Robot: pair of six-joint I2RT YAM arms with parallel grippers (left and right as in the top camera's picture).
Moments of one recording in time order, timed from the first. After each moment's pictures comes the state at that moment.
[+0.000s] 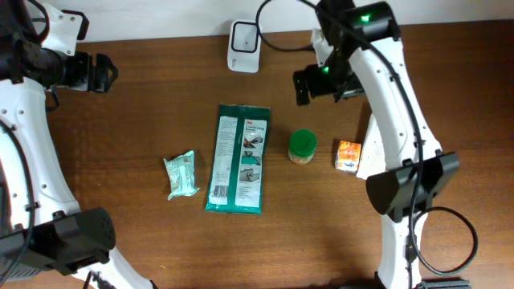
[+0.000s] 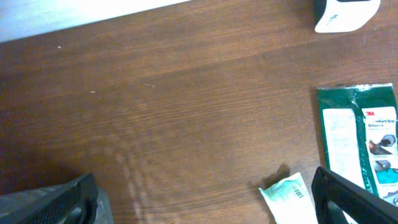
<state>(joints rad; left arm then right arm) 0.26 1.96 2.31 -1.35 0.21 0.41 0.25 2.19 2.40 -1.67 -0.09 0.10</state>
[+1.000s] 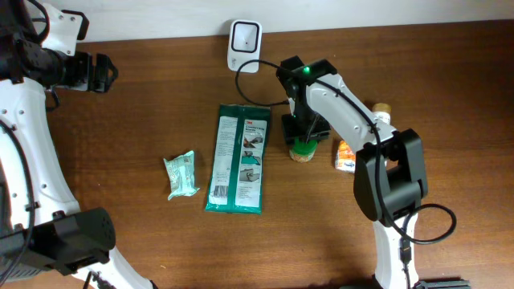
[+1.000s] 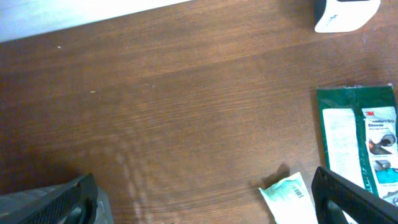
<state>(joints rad) 0.26 1.96 2.31 -1.35 0.21 0.41 0.37 2.19 1.85 -1.30 -0.02 0.20</state>
